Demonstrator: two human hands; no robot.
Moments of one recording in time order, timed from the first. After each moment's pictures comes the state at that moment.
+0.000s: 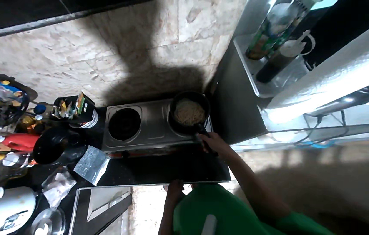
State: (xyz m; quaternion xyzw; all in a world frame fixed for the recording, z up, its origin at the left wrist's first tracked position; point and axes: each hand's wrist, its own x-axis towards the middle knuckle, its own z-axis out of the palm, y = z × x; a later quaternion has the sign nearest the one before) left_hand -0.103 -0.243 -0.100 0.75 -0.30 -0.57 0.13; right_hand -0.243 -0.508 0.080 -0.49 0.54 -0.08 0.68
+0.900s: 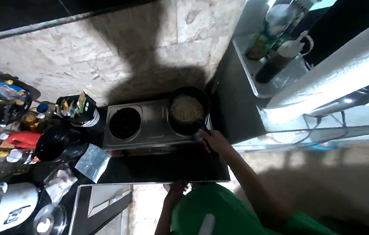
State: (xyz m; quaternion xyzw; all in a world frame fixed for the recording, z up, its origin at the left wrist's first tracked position) left_hand -0.114 -0.237 -0.093 0.68 -0.33 -0.62 0.20; right_hand -0.246 -0.505 0.109 -0.54 0.52 -0.09 0.66
